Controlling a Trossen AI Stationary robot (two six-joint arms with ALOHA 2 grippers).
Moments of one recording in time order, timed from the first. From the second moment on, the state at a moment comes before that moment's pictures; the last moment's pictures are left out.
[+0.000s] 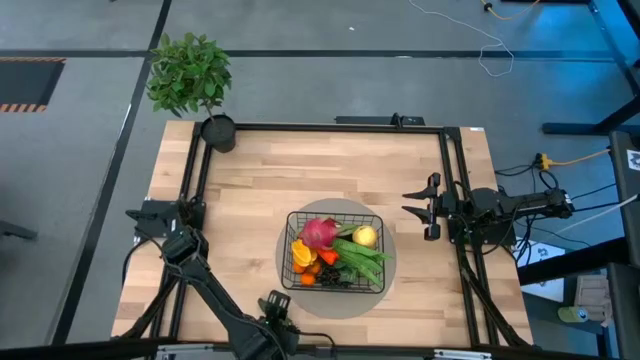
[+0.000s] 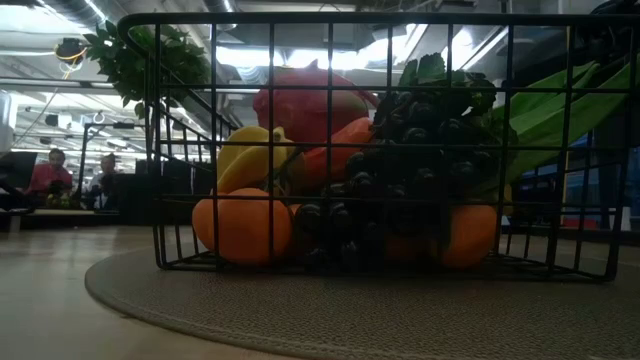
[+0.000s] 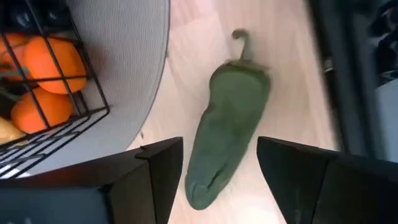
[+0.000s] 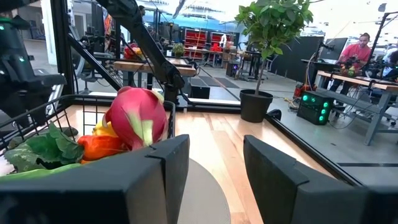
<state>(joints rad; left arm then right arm) -0.83 2.29 2.00 -1.22 -0.33 -0.52 0.17 0.01 0.01 0.07 0.29 -0.11</state>
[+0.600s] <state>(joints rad) -0.83 2.28 1.80 -0.97 -0.33 -0.52 0.17 0.01 0.01 0.07 0.29 -0.11</state>
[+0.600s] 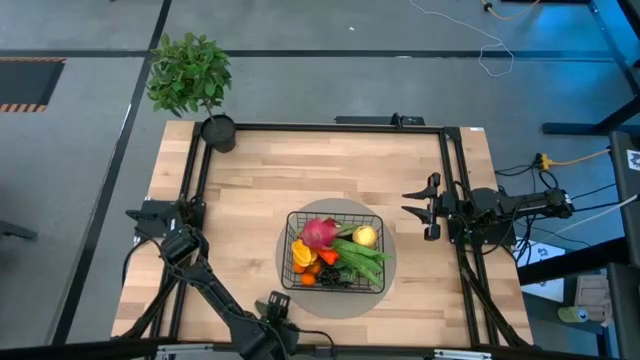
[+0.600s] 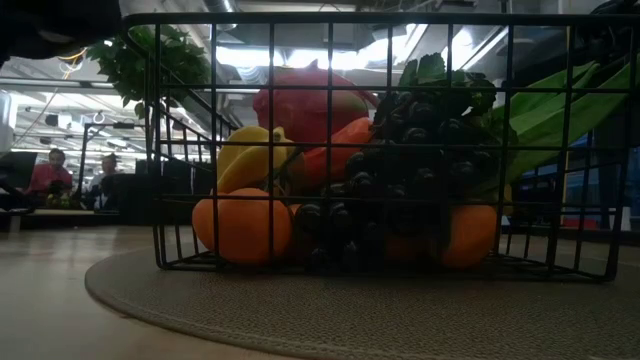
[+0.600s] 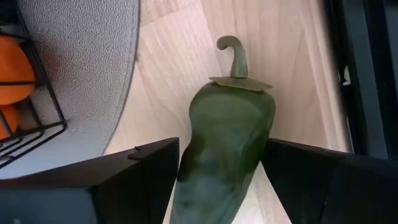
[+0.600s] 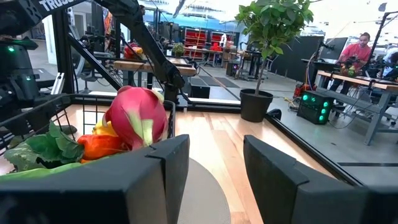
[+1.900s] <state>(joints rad) -0.54 2.18 2.35 -1.26 -0.41 -0.40 0.17 0.01 0.01 0.07 0.29 -0.11</state>
